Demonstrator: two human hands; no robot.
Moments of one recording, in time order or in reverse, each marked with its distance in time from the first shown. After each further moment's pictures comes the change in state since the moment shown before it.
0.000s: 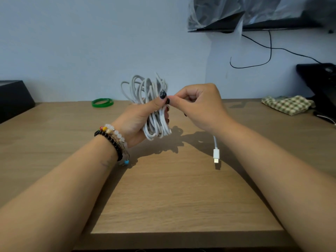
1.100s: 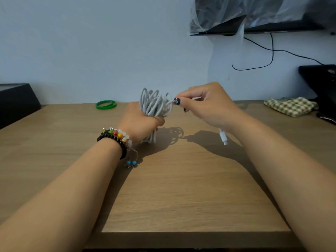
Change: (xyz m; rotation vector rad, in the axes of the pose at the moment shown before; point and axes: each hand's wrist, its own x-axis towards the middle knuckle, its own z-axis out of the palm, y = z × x) left_hand 0.000 0.002 0.000 0.957 0.455 0.157; right_hand 0.005 -0.006 -0.020 -0.011 -0.167 0.081
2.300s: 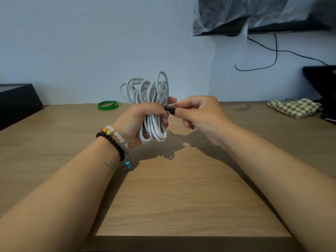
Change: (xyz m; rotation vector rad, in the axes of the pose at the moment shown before) left_hand -0.003 0.004 -0.008 -0.913 -0.434 -0.153; right_hand -0.004 0.008 0.030 0.311 0.067 0.230
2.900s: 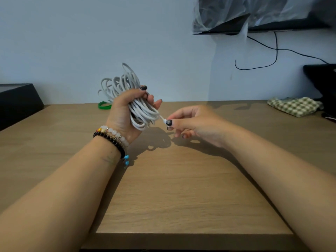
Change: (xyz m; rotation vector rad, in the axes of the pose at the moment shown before) left_hand 0.007 0.003 -0.012 -0.462 0.252 0.194; right_hand 0.003 0.013 -0.007 -0.027 -0.340 0.159
